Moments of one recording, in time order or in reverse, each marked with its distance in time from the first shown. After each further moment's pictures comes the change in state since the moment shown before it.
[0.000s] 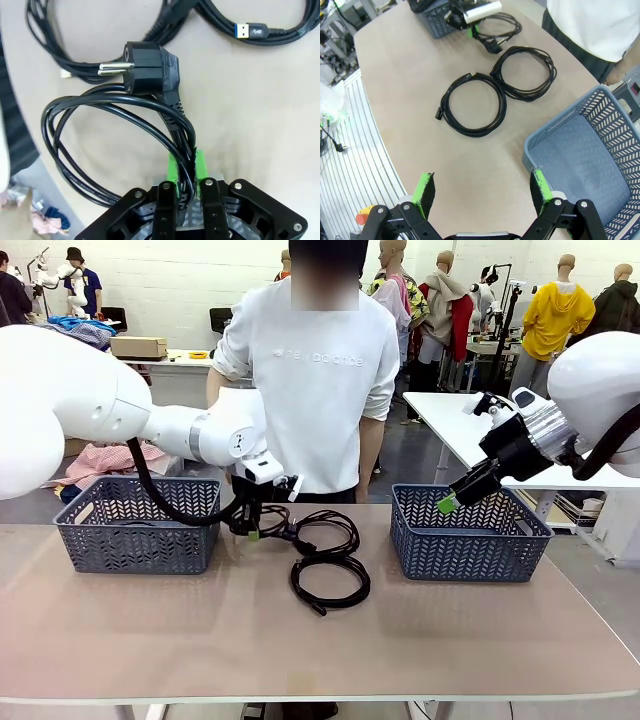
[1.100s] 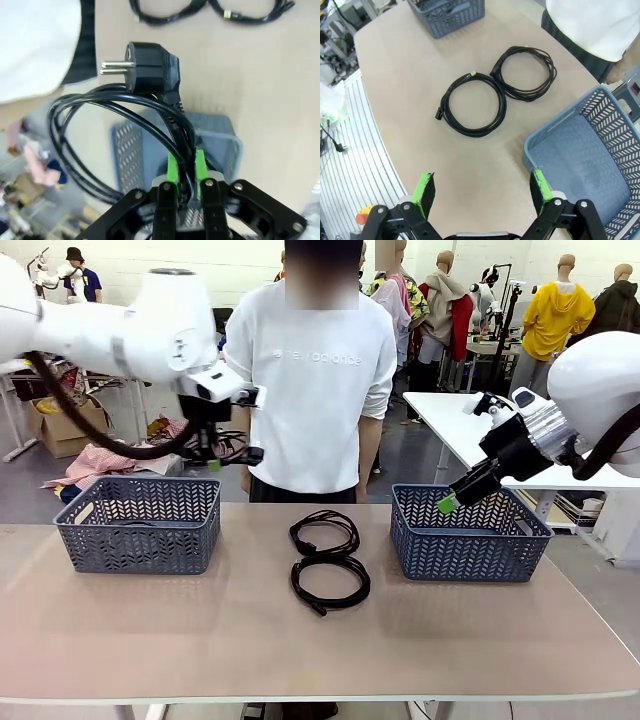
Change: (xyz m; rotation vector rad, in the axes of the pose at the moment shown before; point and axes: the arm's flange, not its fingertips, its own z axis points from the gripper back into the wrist) left arm -0.067 -0.070 0.183 0.196 -0.006 0.216; right arm 0.000 0.000 0.000 0.000 0.000 0.000
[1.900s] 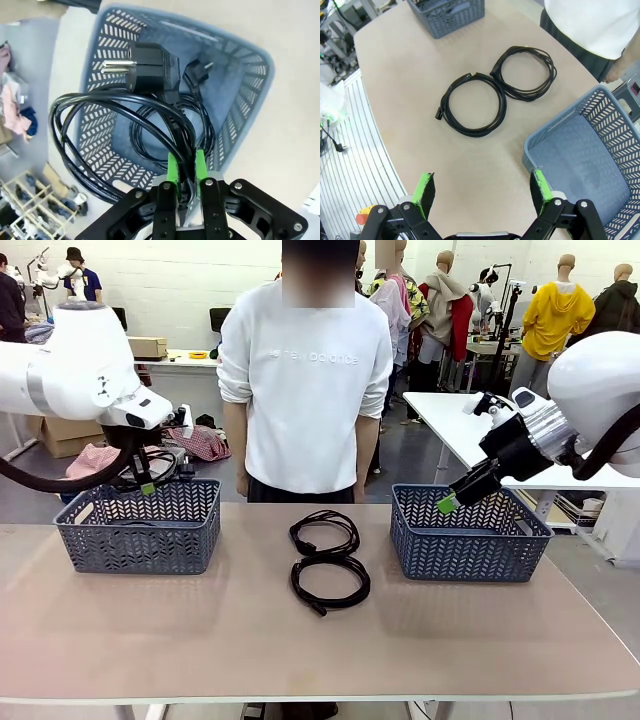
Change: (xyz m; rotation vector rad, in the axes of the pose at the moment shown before) left arm -0.129 -0.013 -0.040 0.032 0.037 0.298; right arm 0.000 0.000 0.000 0.000 0.000 0.000
